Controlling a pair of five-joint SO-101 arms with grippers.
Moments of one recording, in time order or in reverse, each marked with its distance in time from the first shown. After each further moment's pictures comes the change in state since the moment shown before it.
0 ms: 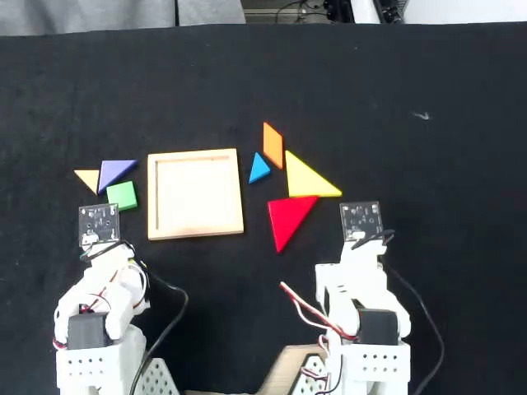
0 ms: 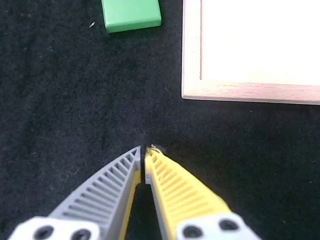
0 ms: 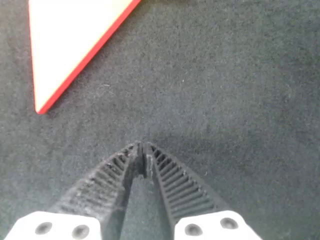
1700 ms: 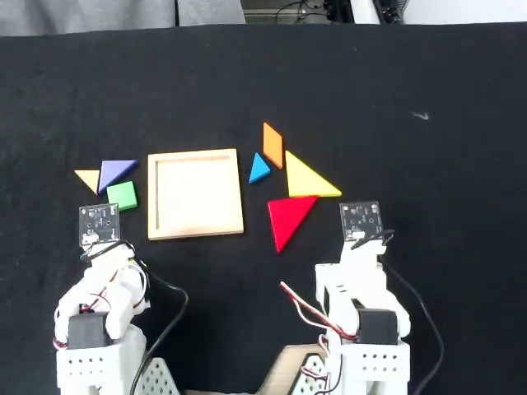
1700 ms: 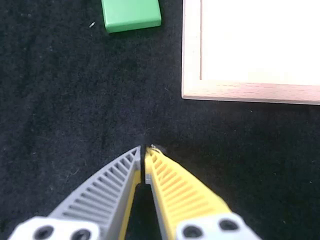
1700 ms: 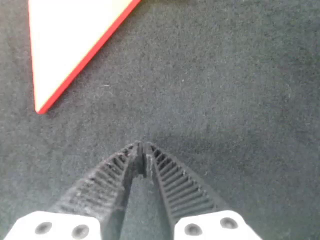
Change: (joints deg) left arm 0.0 0.0 0.0 0.0 0.0; right arm 0.0 0.0 0.0 0.0 0.0
